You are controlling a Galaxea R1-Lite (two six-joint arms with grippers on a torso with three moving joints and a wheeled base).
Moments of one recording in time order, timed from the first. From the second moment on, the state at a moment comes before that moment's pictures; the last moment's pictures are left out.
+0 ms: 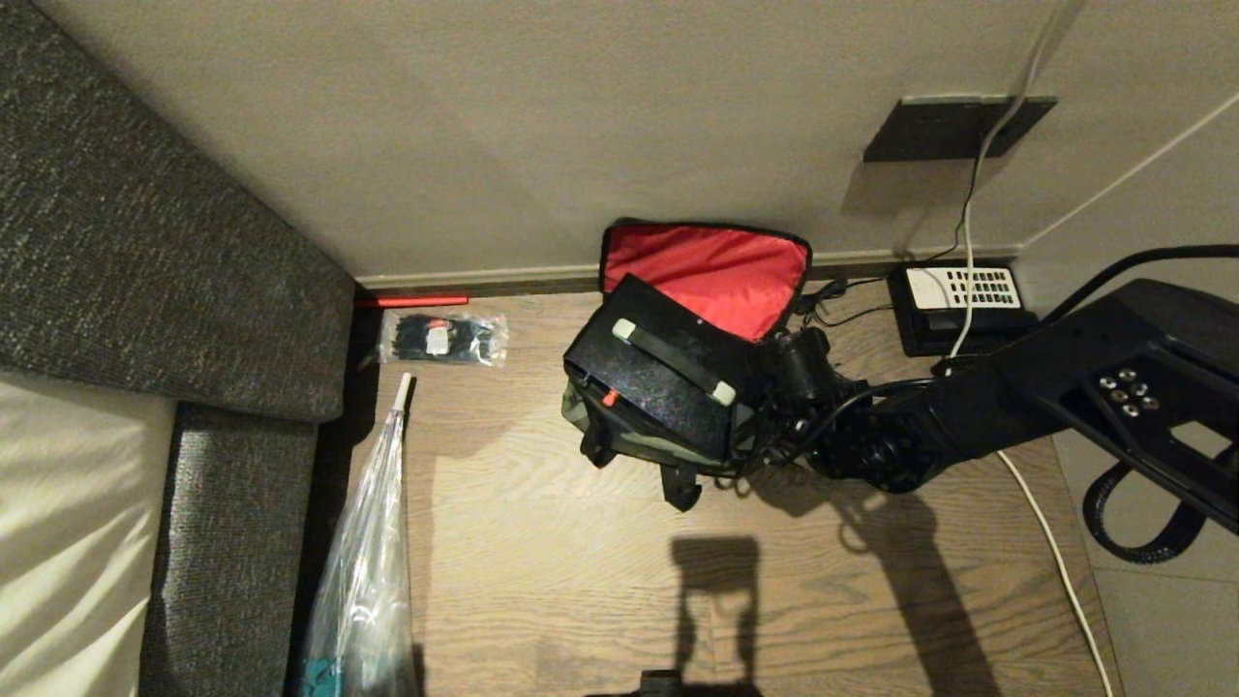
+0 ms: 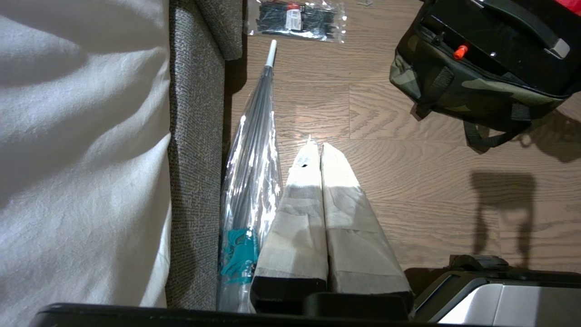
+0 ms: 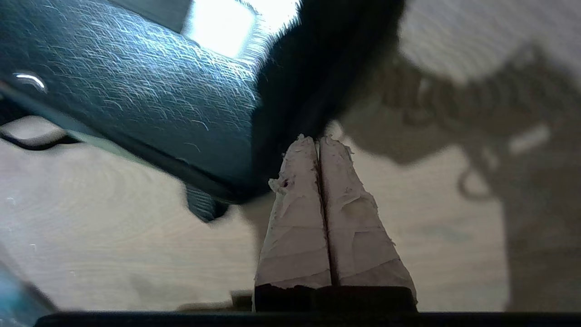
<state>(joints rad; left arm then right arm) 0.00 0.00 0.00 0.00 0.00 0.00 0.51 2.20 -1.27 -0.30 -0.40 0.42</state>
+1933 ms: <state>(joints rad) 0.00 0.00 0.00 0.00 0.00 0.00 0.30 2.28 -1.43 -0.24 -0.27 0.53</state>
